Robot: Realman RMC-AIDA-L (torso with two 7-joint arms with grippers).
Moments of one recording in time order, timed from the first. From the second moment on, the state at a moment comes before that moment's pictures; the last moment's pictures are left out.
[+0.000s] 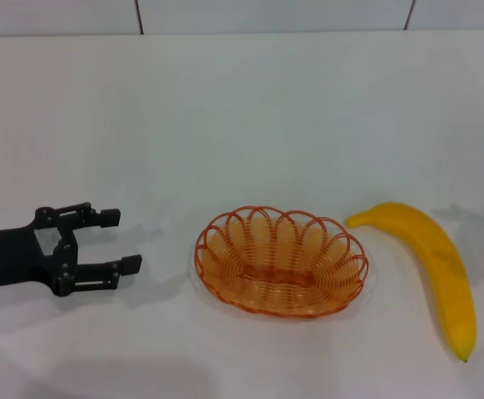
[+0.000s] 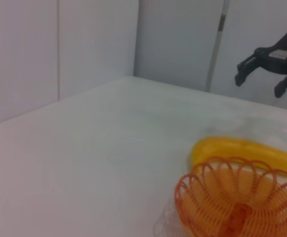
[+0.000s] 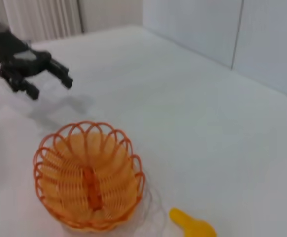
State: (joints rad) left arm -0.45 -2.04 0.56 0.62 2.17 1.65 -1.13; right arm 0.41 2.02 -0.33 -1.15 -2.39 -1.95 1.33
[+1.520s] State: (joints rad) left arm -0.50 -2.04 0.56 0.60 2.13 1.65 -1.12; right arm 0.56 2.02 -0.87 -0.98 -2.55 -1.59 1.81
